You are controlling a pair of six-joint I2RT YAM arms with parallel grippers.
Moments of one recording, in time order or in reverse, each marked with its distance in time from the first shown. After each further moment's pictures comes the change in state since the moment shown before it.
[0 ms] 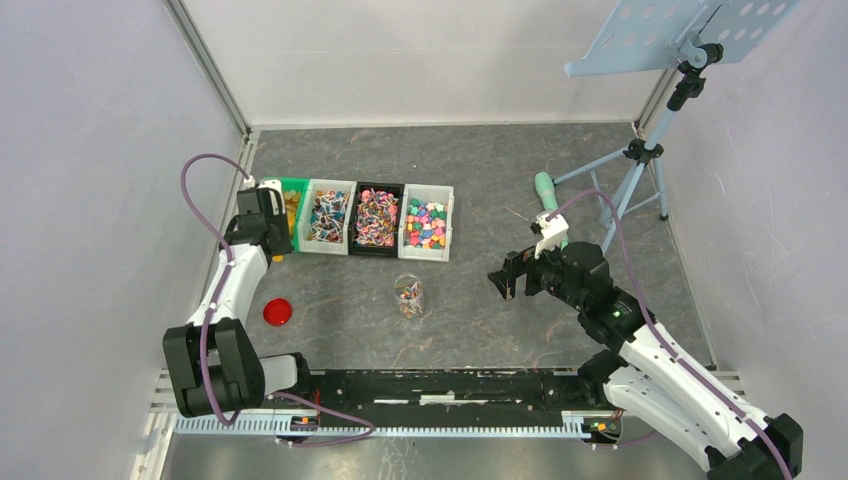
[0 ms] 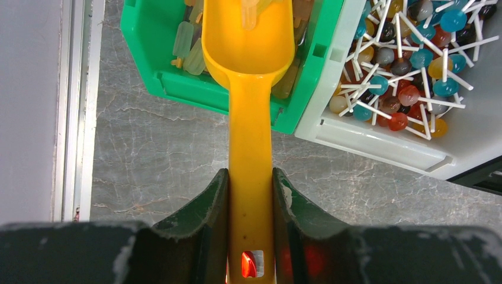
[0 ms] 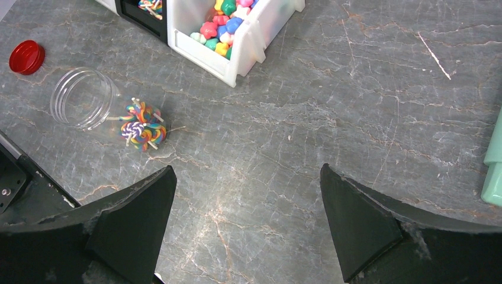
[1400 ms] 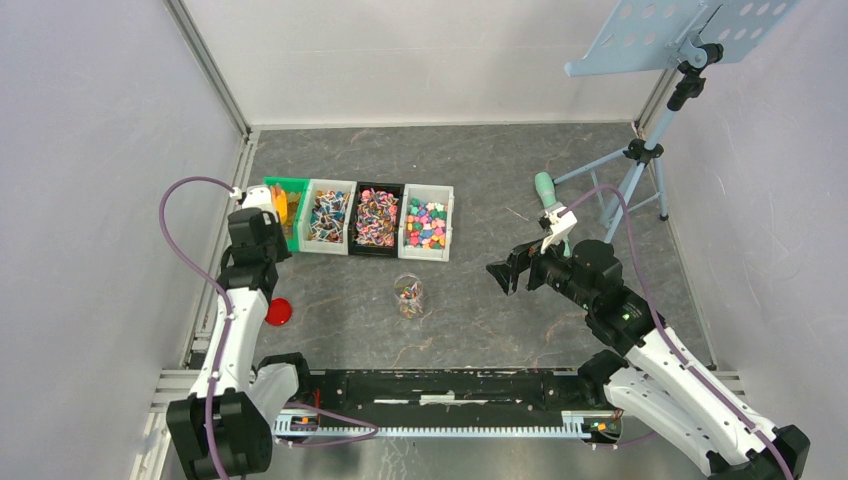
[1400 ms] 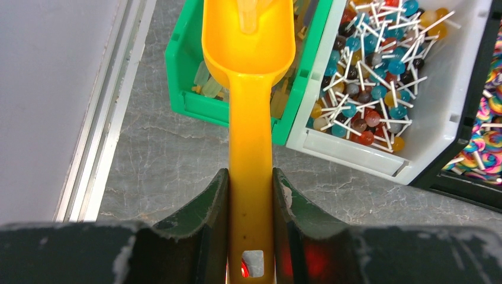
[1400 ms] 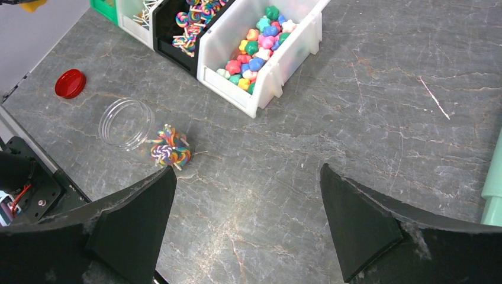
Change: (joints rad) left arm 0.000 -0.293 -0.151 0.119 -0.014 -0.029; right arm 0.000 -0.037 0.052 0.023 -0.032 0.011
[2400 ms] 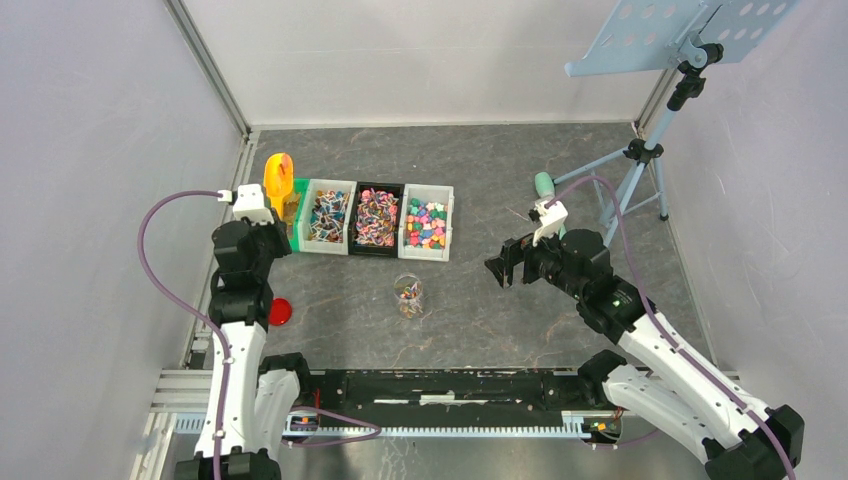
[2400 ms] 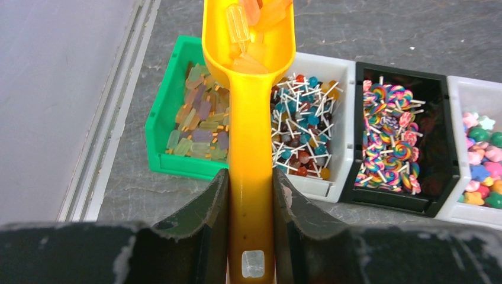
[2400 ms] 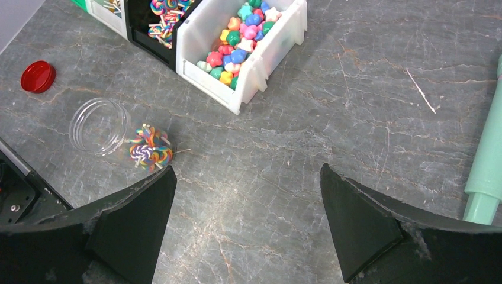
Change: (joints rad) left arm 0.000 -0.242 -0.013 0.058 0.179 0.000; right arm 0.000 0.110 0.048 -0.016 0.047 -0.032
